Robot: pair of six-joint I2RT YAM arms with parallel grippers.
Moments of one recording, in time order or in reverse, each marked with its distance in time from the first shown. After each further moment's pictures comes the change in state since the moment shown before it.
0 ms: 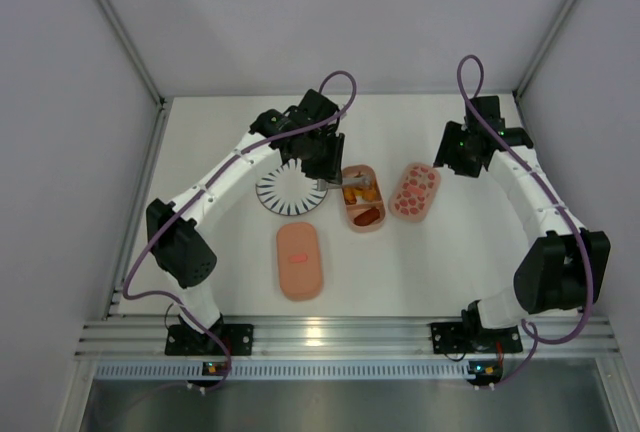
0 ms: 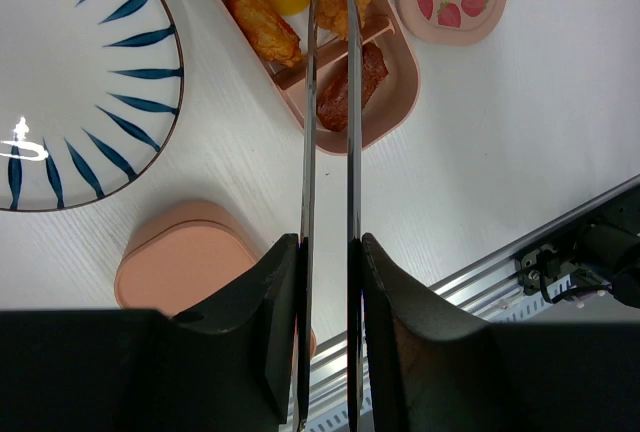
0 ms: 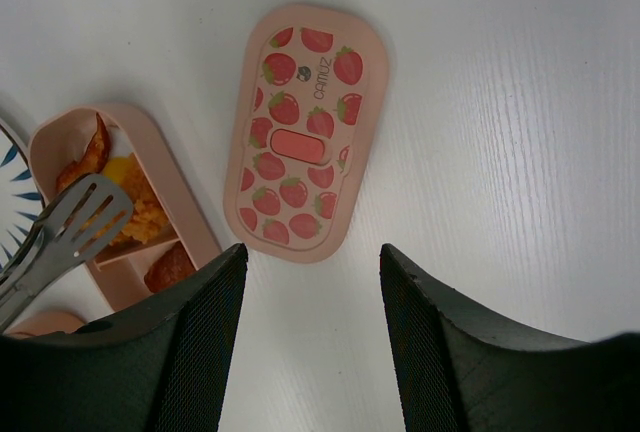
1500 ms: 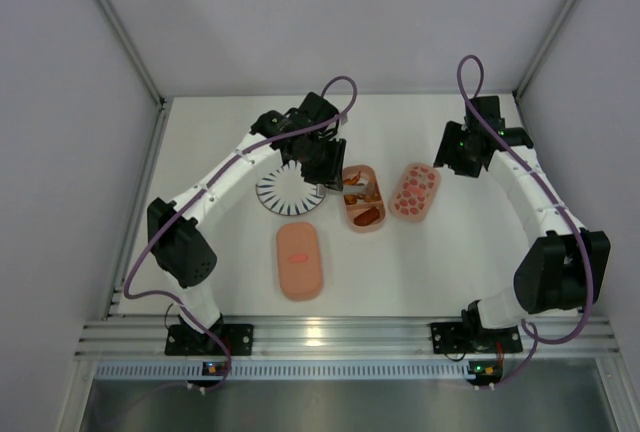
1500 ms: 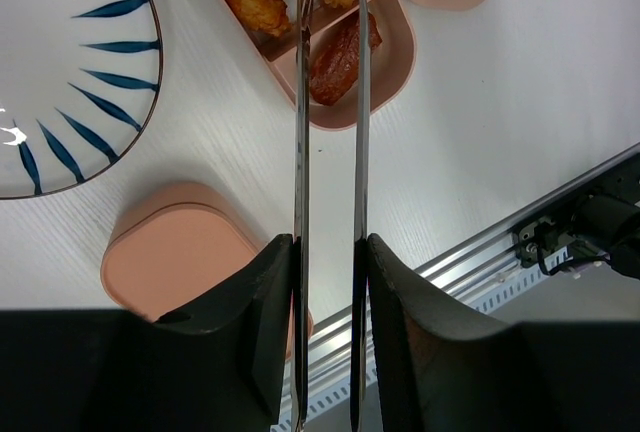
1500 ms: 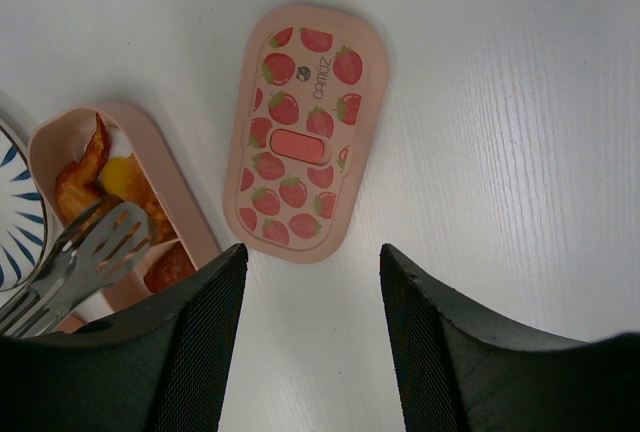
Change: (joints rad) left arm 0.000 0.002 -0.018 -0.027 0.056 0.012; right arm 0.000 0.000 0.000 0.000 0.000 0.000
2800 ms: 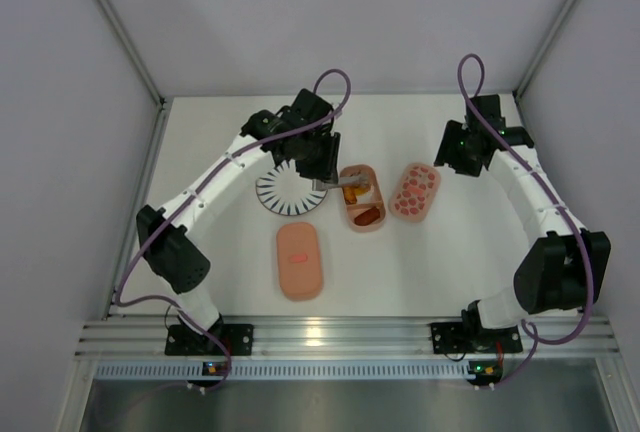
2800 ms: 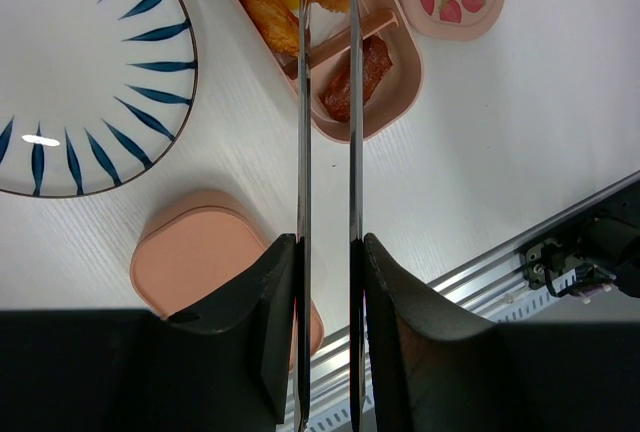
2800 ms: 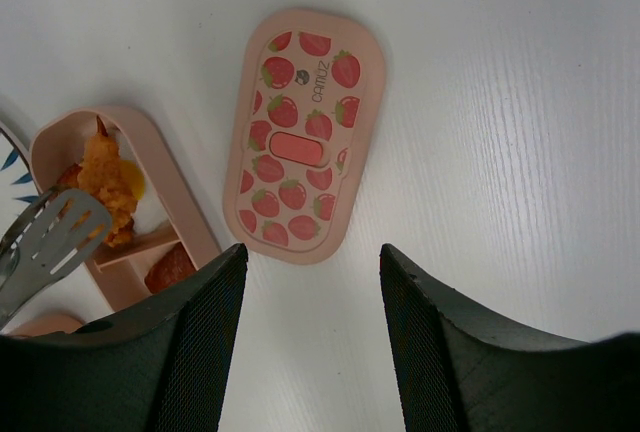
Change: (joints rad) left arm 0.000 -0.049 0.001 0.012 -0.066 0.002; right arm 0.000 0.000 0.006 -0.003 0.007 0.000
